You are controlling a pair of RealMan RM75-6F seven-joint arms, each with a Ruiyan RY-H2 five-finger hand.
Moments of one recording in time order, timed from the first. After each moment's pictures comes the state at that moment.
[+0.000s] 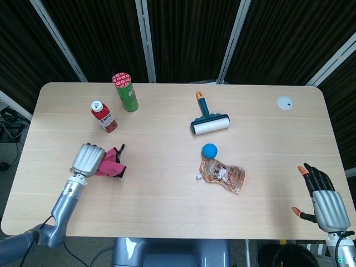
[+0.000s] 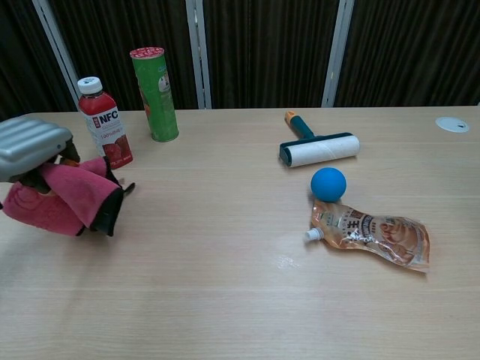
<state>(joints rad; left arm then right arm) -0.56 -1.58 -0.11 -1.26 1.25 1.11 0.49 0.06 -1.09 0.02 -1.67 -1.54 1.46 0.02</state>
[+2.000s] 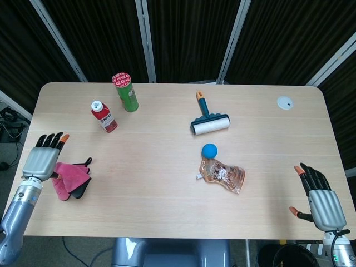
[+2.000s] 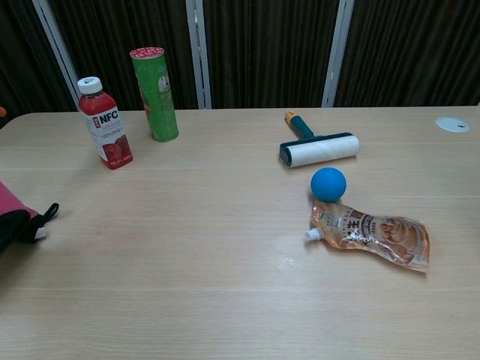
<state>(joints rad) -0.48 -1.12 -0.12 -1.74 0.95 1.04 0.54 0.07 -1.11 0.02 -1.68 -1.54 1.45 -0.01</state>
